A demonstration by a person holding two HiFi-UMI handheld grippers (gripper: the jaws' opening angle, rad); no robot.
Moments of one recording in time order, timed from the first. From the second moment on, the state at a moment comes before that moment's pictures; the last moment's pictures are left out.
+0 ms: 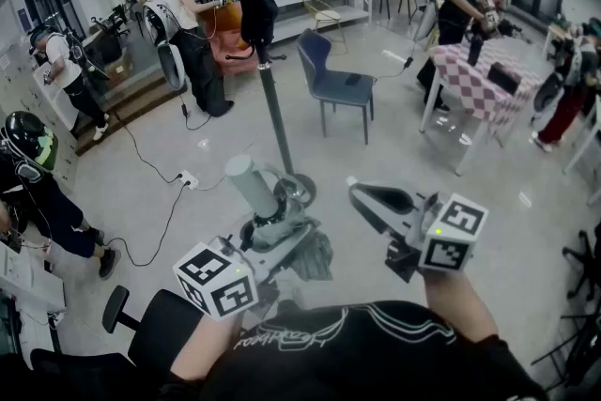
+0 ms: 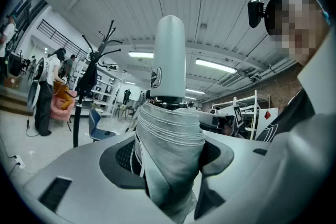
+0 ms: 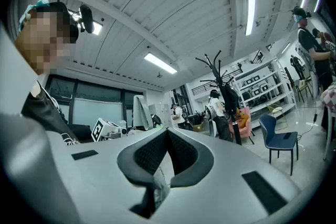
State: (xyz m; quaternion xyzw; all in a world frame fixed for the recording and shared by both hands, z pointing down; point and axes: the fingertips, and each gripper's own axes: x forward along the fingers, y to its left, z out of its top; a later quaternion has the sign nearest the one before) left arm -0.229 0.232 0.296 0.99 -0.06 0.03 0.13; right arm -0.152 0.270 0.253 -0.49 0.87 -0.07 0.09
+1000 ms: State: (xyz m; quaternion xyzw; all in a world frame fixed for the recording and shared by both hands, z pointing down) left arm -0.125 0.139 0.344 0.98 0.00 0.05 0.18; right arm -0.049 0.180 0.330 -0.53 0.83 -0.17 0.09
